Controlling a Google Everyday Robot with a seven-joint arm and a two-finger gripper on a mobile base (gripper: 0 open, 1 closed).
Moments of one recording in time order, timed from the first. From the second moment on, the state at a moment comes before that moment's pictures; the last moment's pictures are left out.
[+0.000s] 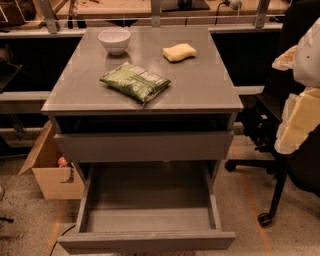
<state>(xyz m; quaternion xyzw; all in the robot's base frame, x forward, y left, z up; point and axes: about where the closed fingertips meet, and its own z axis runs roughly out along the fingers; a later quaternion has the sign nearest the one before) 0.438 -0.217 0.976 -0.60 0.78 -0.03 0.16</state>
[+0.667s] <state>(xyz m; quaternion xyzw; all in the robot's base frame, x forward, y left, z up) 0.451 -0.206 0.971 -0.59 0.79 -0.03 0.17</state>
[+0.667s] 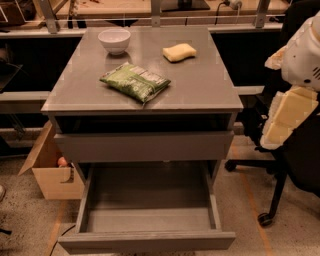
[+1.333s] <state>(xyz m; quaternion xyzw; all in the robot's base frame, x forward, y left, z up) 0.549 -0.123 0.926 -0.55 0.82 -0.02 0.15</state>
